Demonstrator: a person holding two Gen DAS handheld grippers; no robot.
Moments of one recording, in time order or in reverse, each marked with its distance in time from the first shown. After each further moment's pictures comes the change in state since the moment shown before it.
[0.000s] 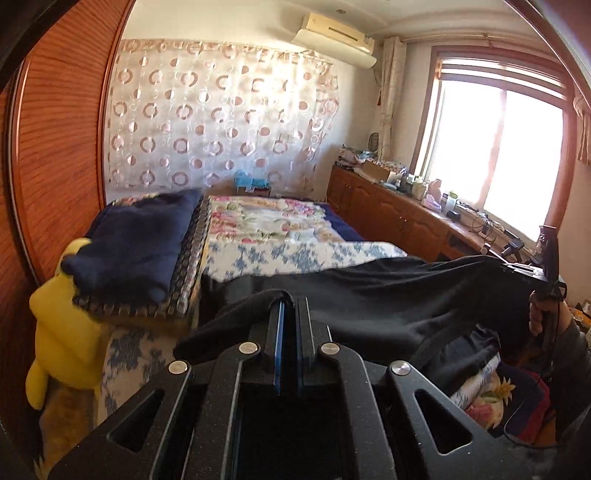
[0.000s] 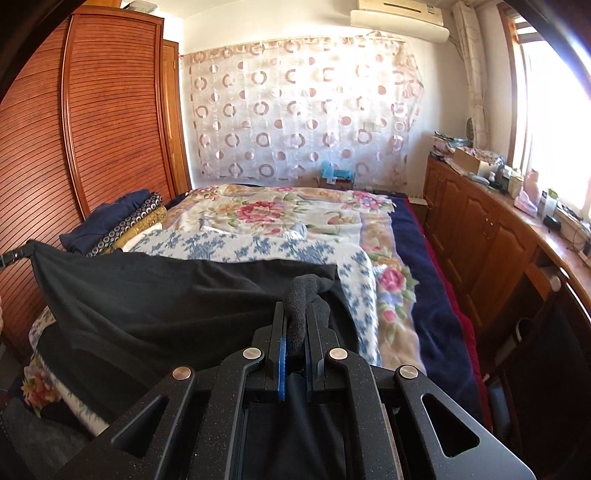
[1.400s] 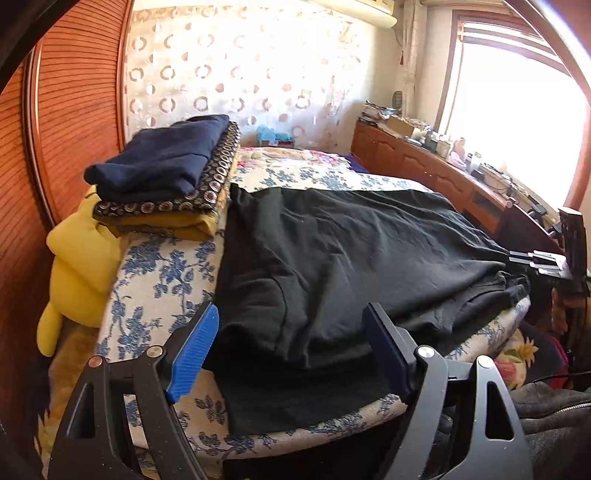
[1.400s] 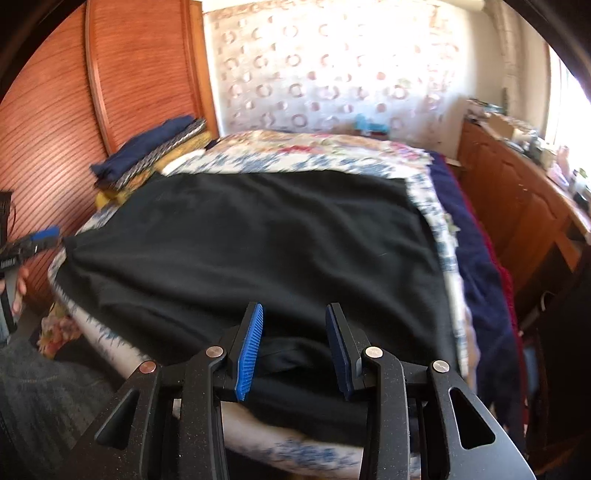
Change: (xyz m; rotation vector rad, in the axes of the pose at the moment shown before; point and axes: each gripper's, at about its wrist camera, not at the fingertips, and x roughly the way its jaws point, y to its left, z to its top) left arm 0.005 0.009 -0.075 0.006 0.146 0.105; right arm 0.002 0.085 -0.069 -0.077 0.191 0.126
